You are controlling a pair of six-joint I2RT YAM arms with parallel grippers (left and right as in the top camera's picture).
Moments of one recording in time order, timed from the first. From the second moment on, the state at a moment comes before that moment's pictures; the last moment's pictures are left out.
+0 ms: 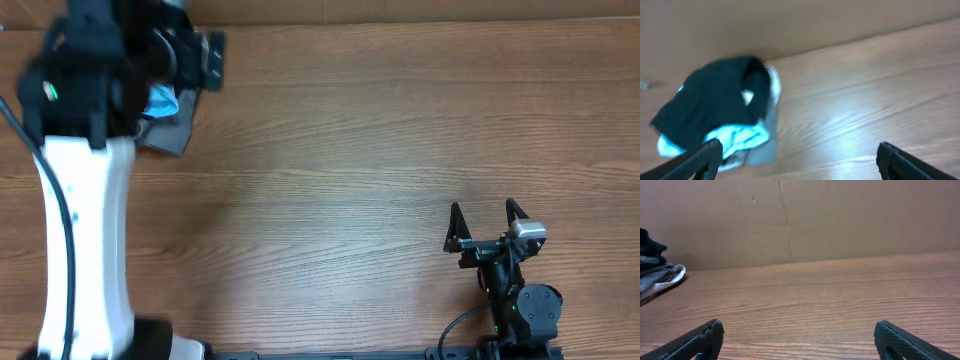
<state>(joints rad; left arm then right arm) -0.12 1.63 2.14 -1.19 0.00 0.12 0.04 0.01 0.02 -0.03 -0.06 0.13</state>
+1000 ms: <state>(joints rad) -0.15 0.46 0.31 0.12 0.05 0.11 0.04 0.01 0.02 -0.03 -0.06 0.13</state>
